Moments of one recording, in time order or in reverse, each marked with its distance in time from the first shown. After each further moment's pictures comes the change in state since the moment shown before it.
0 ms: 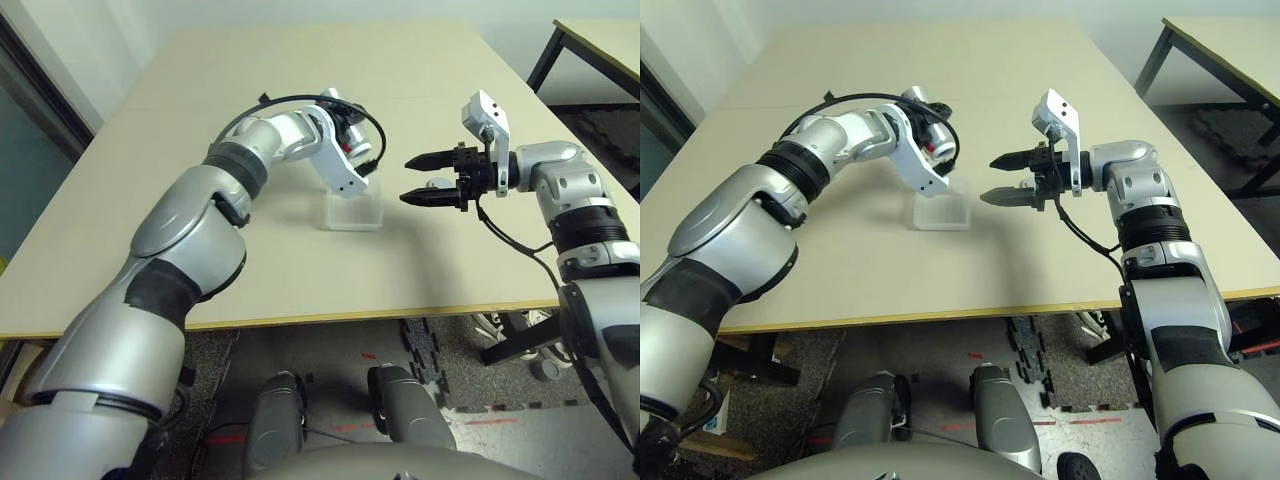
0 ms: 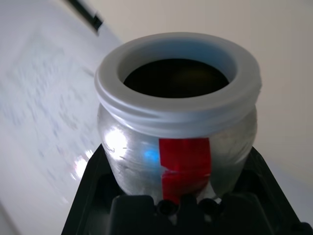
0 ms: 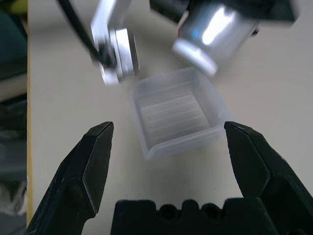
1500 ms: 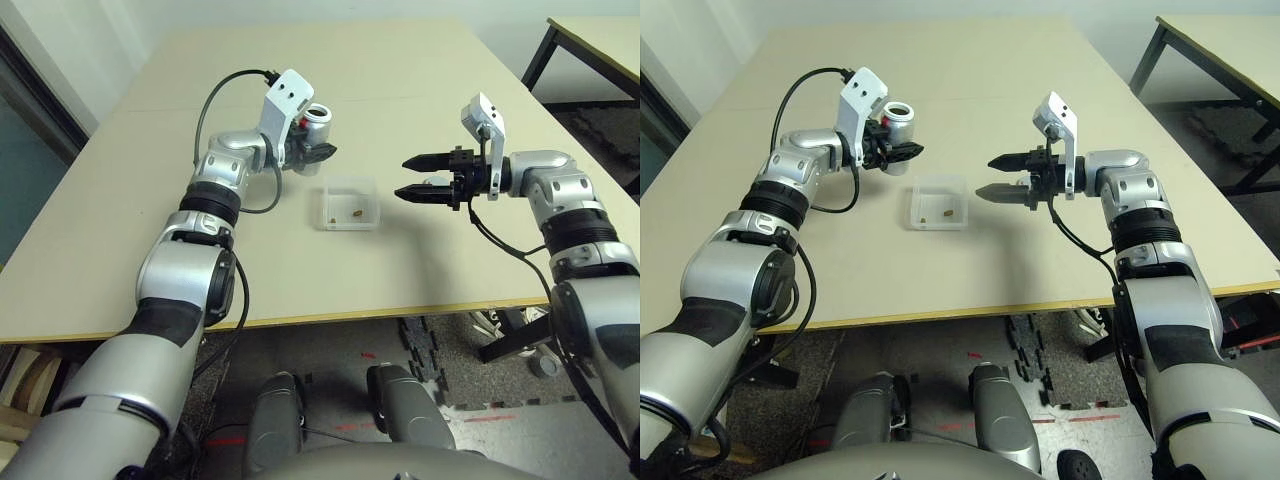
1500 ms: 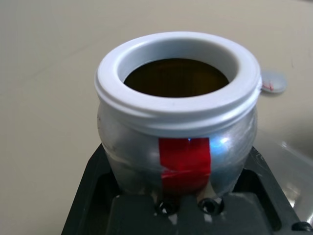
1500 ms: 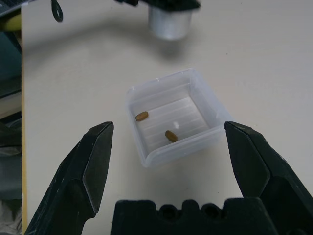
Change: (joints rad) left arm 0.409 0.036 1.186 -0.433 -1.270 0.795 -0.786; right arm -0.005 0.030 -0.001 0.088 0.000 -0.049 -0.041
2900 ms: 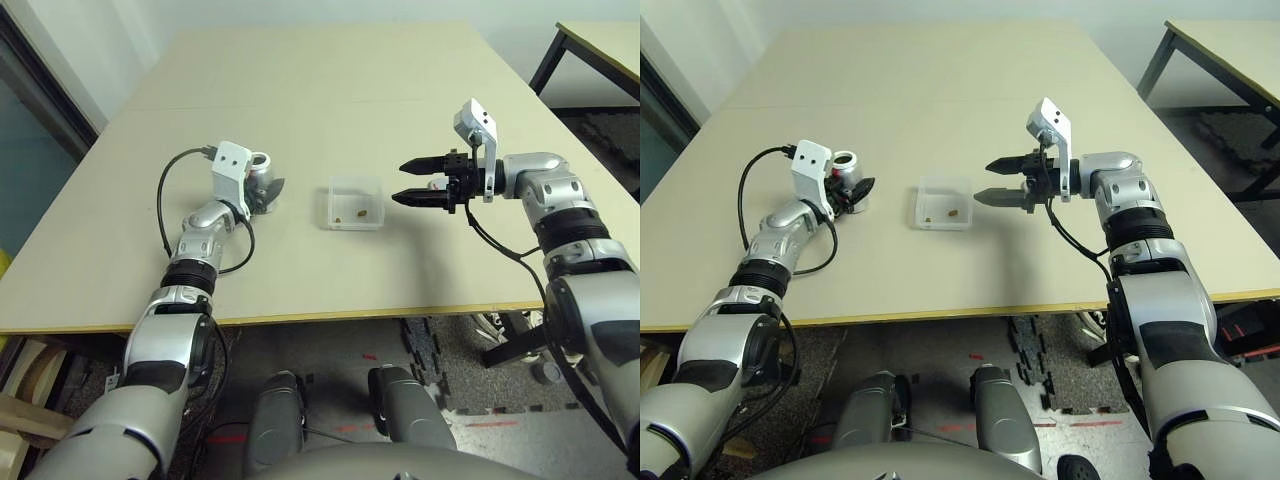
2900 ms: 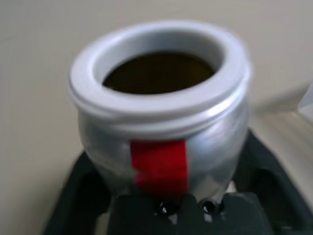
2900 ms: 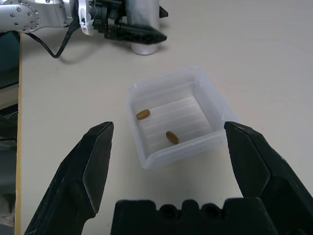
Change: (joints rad) left arm 0.281 0.039 0.009 0.148 -0.026 -0.388 0.247; right arm -0.019 0.017 0.007 0.073 -0.023 -0.063 0.003
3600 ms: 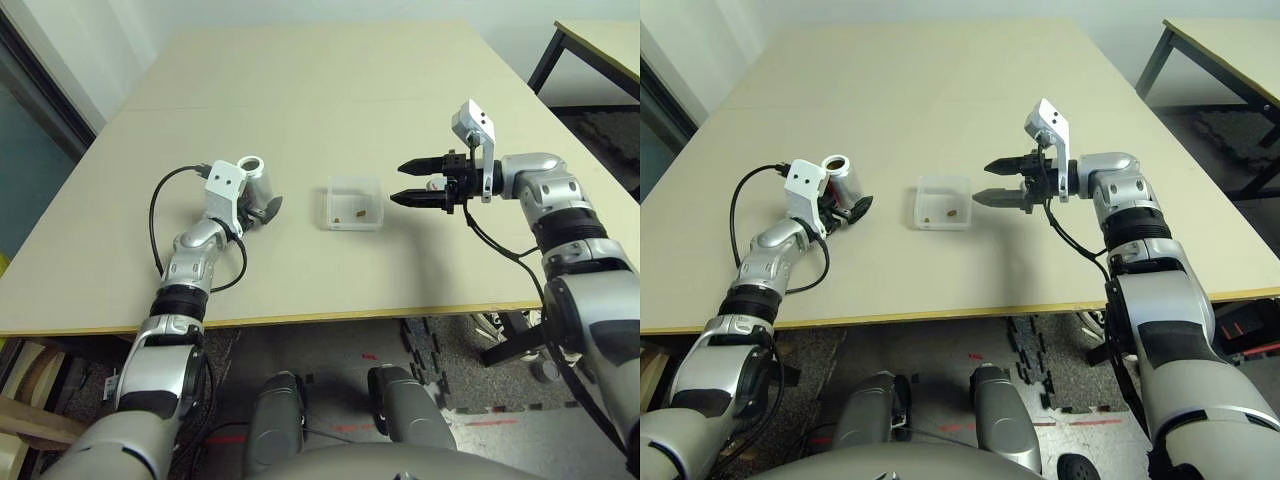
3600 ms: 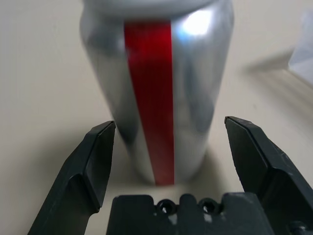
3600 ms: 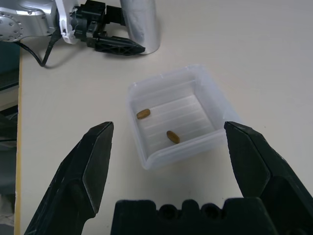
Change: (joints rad) left arm 0.275 0.023 0.001 -0.423 -0.028 0.153 -0.014; right arm -0.003 0.011 0.000 0.013 -0.005 -0.004 -0.001
